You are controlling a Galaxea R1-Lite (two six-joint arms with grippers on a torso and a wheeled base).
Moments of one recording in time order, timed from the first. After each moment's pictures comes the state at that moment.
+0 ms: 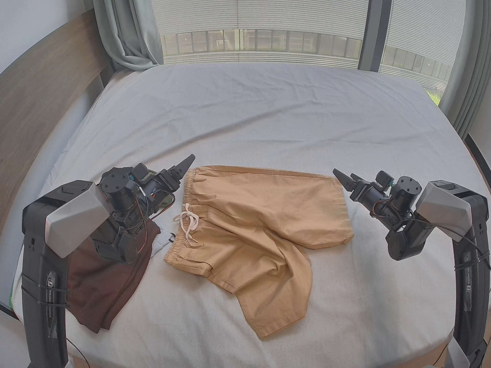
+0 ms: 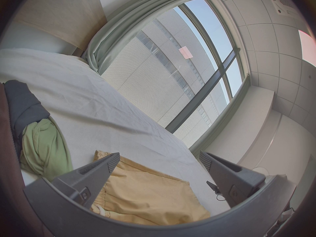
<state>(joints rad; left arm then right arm) -0.16 2.50 -1.17 -1.53 -0.33 -0.68 0.09 2.52 -1.09 -1.55 0.40 0.49</state>
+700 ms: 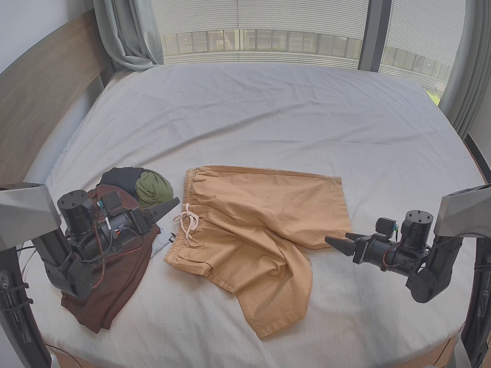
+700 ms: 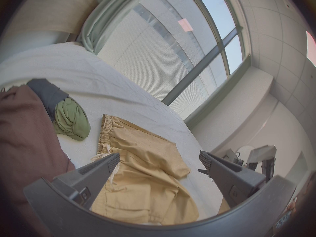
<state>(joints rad) -0.08 2.12 -0.50 -1.55 -0.61 -0.52 0.21 2.26 -0.41 -1.54 0.49 0.33</state>
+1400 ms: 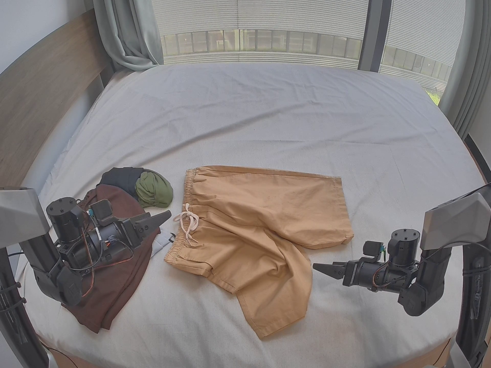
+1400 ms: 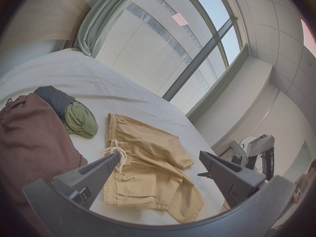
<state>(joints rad) -0.07 2.10 -0.42 -1.55 -0.62 -0.42 0.27 2.38 -0.40 -1.54 0.51 0.45</state>
